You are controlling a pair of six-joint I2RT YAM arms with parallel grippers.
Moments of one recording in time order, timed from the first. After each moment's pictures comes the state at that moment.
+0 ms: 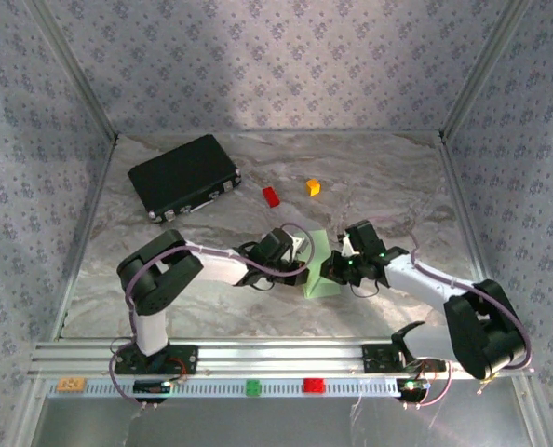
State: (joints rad) left arm -0.96 1.85 0.85 0.21 0.33 -0.68; right arm 0.47 1.28 0.53 -0.29 -0.45 0.75
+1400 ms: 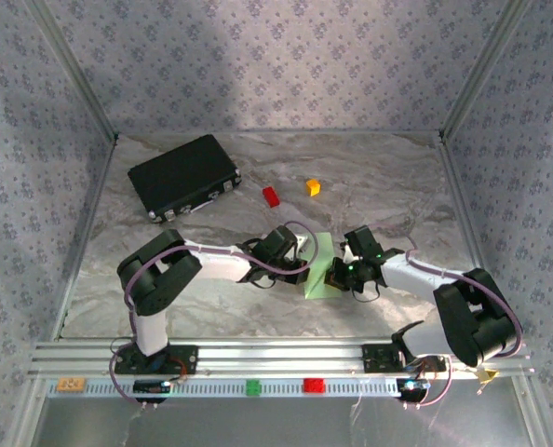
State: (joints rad) left arm -0.96 1.85 0.91 0.09 0.27 -0.61; right arm 0.45 1.34 0.50 -0.31 -0.41 0.74
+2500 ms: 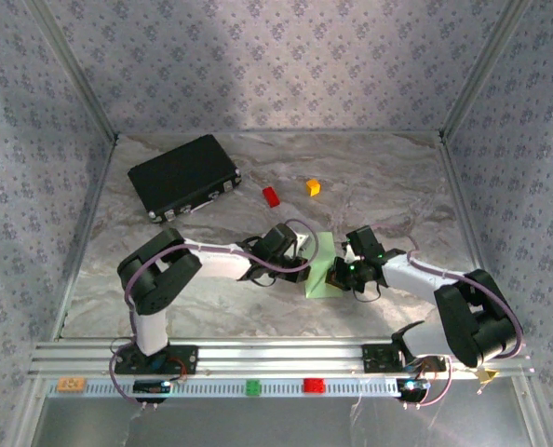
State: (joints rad) left arm -0.95 1.85 0.92 0.09 0.30 -0.59; right arm 0.44 1.34 0.49 -0.30 -0.41 0.74
